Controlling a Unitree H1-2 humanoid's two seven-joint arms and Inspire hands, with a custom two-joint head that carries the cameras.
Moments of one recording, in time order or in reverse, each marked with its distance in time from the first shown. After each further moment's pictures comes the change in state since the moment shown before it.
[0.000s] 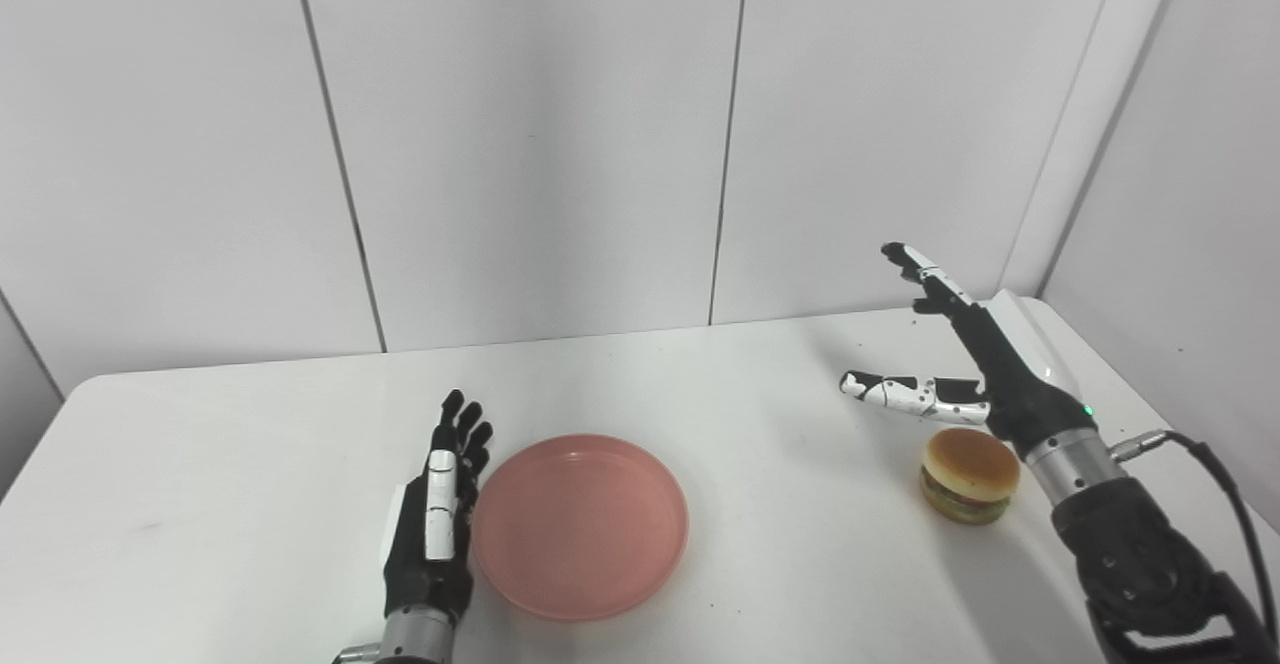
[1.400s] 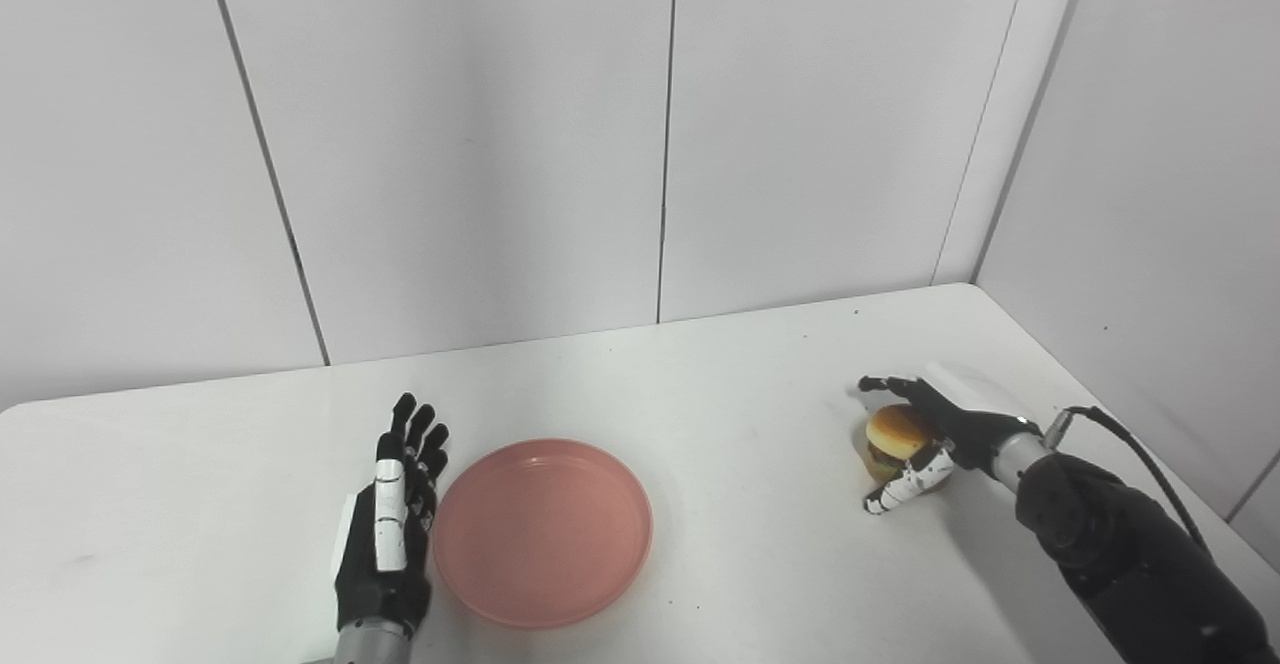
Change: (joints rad) left arm -0.006 0.016 0.000 0.012 -0.036 -0.011 -0.039; right arm -0.074 -0.133 0.182 0.434 -0.174 0.005 0.089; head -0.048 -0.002
